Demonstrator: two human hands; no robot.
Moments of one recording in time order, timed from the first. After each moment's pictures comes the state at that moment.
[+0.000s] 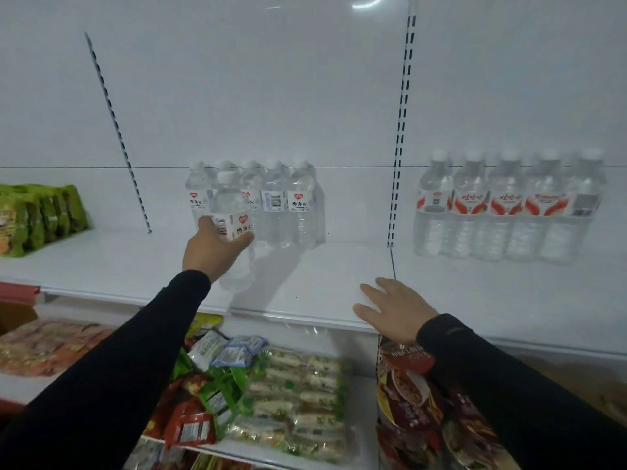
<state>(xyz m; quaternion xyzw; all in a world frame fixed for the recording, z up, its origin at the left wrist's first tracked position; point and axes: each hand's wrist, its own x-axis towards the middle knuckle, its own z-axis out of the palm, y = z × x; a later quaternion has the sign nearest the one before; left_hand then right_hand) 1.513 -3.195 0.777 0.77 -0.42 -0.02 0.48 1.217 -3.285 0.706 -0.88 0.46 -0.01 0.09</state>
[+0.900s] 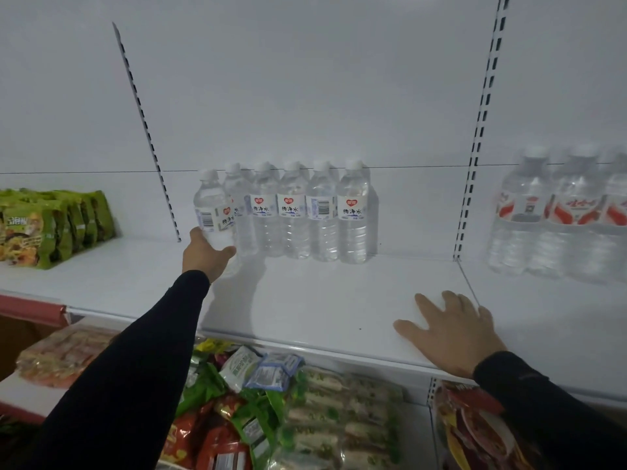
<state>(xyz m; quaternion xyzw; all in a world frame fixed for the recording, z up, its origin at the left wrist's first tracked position) 1.669 -3.250 0.746 0.79 -0.34 -0.04 0.51 1.281 -3.295 0.703 -0.82 0.57 -0.01 0.06</state>
